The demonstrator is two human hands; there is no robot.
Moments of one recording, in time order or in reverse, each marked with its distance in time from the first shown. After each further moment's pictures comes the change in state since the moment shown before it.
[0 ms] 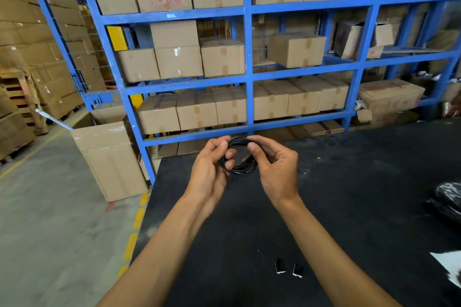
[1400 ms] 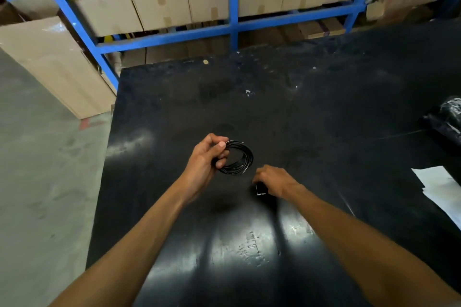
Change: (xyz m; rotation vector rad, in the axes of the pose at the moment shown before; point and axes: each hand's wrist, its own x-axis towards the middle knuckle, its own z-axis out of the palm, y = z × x) left_hand 0.028 -0.188 -0.102 0.121 0.049 -0.343; right_hand -0.084 0.284 -0.144 -1.322 -1.302 0.282
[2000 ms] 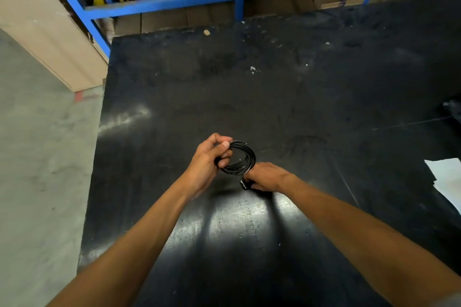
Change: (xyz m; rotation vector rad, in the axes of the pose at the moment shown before) left_hand 0.012 -0.041 -0.021 -0.026 0.024 -0.130; right_hand 0.025 -0.017 0.013 -0.017 -0.143 -0.186
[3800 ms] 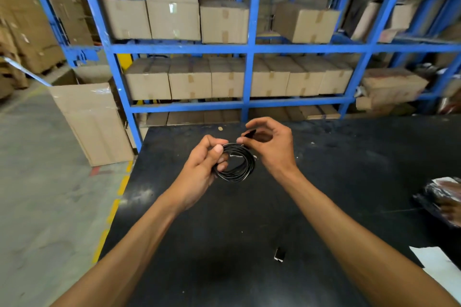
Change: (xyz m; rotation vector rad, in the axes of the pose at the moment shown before) left_hand -0.086 0.155 0.049 0.190 -0.240 0.538; right_hand -0.108 -0.105 -0.259 1.037 1.285 -0.143
